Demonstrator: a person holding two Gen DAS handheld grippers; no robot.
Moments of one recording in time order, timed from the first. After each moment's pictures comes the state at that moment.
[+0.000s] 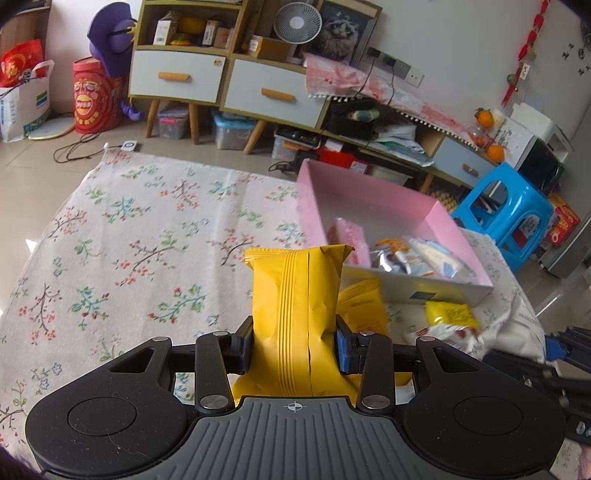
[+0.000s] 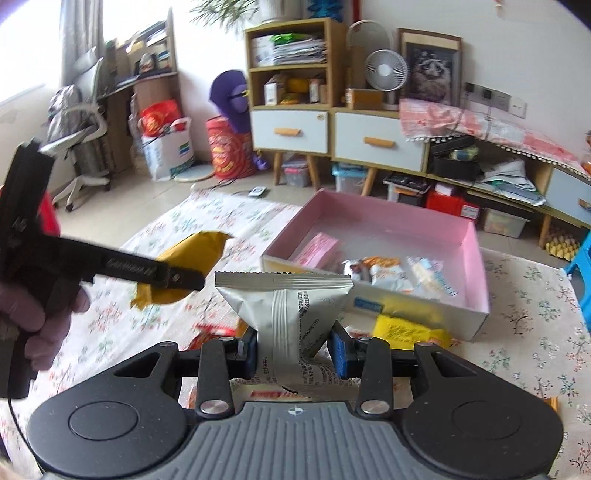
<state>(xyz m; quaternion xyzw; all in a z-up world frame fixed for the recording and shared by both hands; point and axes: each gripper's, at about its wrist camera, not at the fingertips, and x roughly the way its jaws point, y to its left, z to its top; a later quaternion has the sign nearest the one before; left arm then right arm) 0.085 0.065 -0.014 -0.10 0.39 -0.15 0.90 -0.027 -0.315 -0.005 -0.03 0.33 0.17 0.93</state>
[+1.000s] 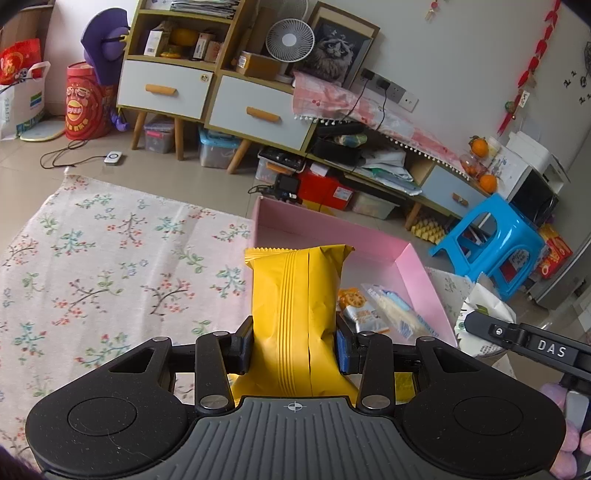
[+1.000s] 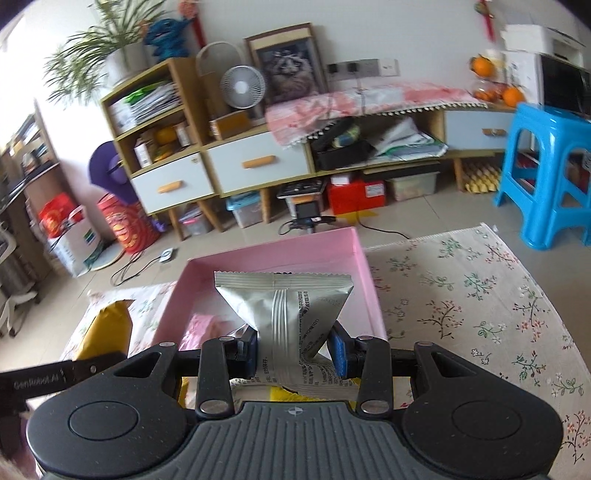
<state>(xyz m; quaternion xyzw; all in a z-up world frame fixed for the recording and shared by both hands) 0.122 0.009 0.006 -0.13 0.37 -0.15 0.91 0.037 -0.389 -0.003 0.12 0.32 0.01 0.94</state>
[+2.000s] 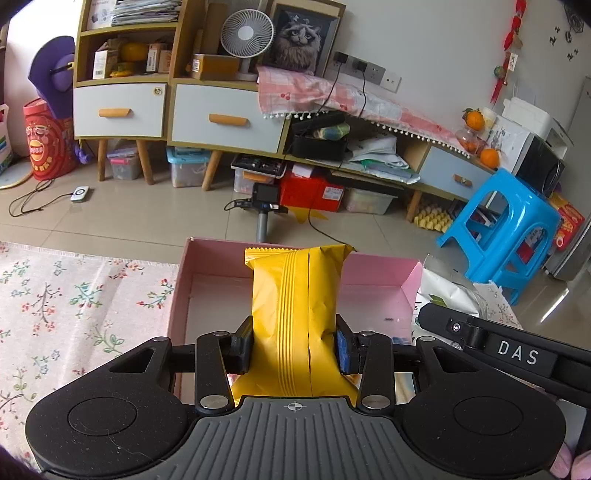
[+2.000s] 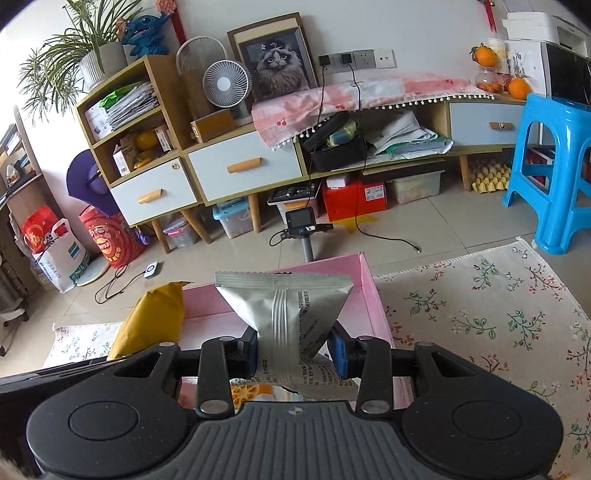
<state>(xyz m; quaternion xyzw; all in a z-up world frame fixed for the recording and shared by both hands) 0.213 -0.067 -0.017 -0.06 0.36 -0.16 0.92 0.122 -0.398 -0.033 0.14 0.32 0.00 0.94</state>
